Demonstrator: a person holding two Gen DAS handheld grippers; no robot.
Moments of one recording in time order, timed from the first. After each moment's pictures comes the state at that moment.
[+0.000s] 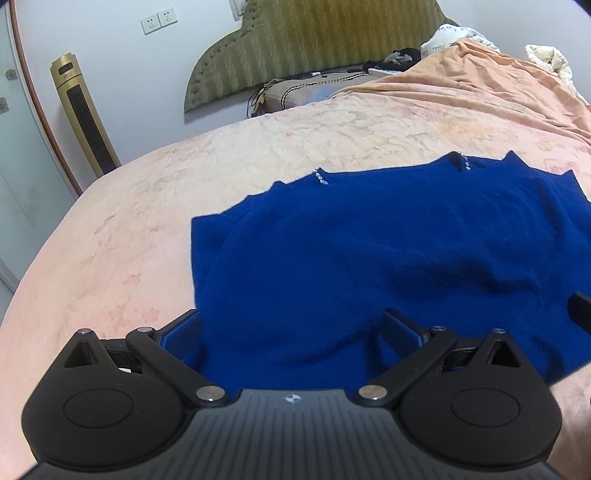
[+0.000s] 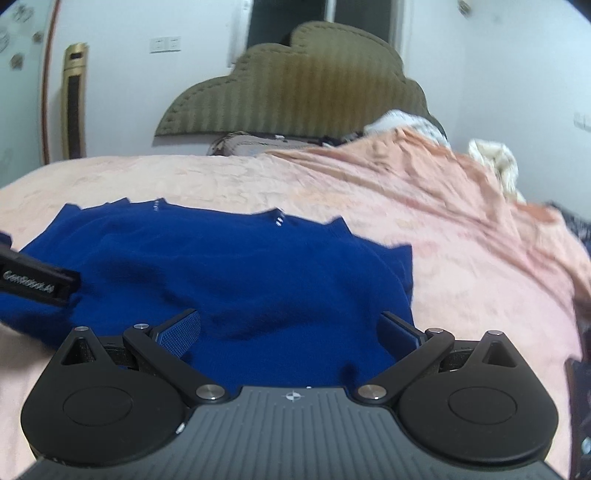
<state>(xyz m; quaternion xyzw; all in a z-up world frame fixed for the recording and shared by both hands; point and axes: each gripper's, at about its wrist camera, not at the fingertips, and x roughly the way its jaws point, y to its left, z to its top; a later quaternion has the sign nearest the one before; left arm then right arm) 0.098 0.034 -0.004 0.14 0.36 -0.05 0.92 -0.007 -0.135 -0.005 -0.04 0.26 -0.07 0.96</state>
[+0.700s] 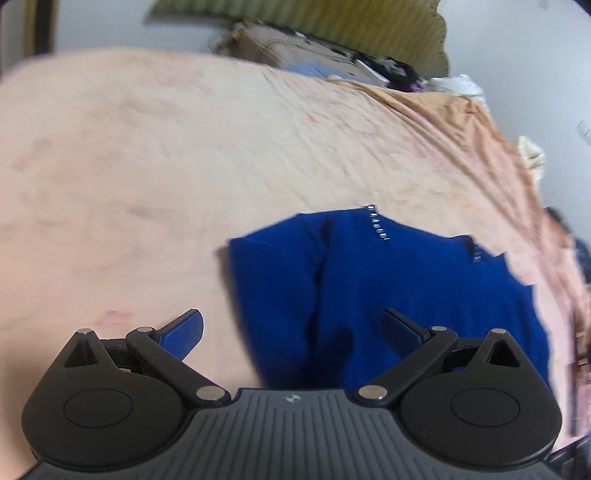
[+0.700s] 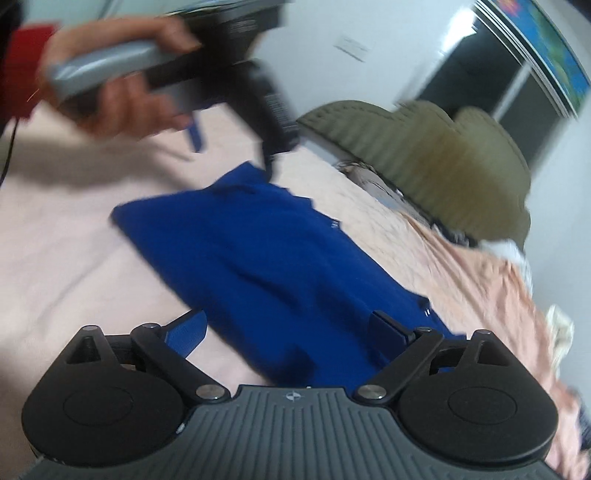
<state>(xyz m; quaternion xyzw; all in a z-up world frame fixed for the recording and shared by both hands) 0.254 0.181 -0.010 -0.10 0.47 -0.22 0.85 -0.007 0.046 -0.016 -0.31 0.25 0.08 0.91</state>
